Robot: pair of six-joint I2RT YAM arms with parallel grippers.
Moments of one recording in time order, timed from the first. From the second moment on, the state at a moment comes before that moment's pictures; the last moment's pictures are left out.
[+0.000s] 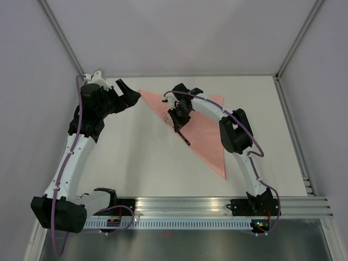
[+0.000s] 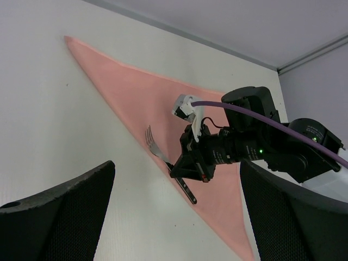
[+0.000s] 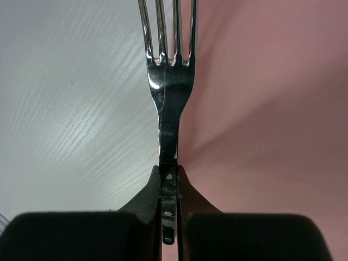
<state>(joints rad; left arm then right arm) -0.13 1.13 1.15 -0.36 0.21 -0.54 0.59 2.37 2.04 -0.92 -0.35 -0.07</state>
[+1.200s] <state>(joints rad) -0.13 1.13 1.15 -0.37 0.21 -0.54 0.60 2.43 2.11 -0.90 -0.25 -0.07</state>
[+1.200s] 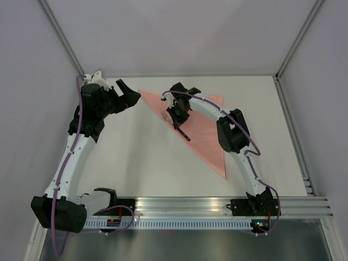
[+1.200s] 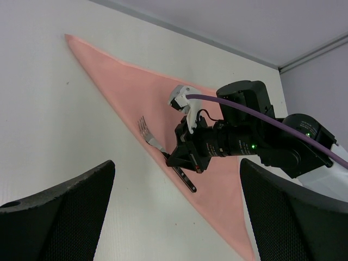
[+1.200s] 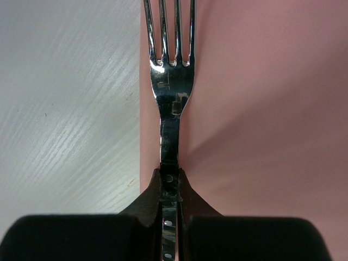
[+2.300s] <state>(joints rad) -0.13 1.14 1.15 -0.37 0.21 -0.54 0.60 2.43 2.09 -0.88 -0.22 -0.07</state>
